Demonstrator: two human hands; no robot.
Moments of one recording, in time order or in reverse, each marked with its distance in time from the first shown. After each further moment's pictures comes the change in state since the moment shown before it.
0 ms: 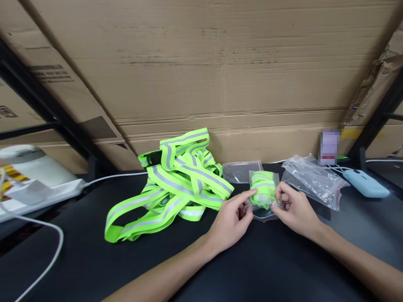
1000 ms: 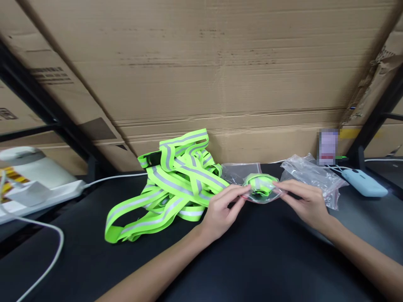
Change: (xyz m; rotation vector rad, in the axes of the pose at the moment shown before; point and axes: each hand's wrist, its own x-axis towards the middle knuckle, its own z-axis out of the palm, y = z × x) left_hand 0.013 -0.001 -0.021 0.020 0.180 0.379; right_hand 0.008 0.002 -0.026 -0.076 0.238 -0.469
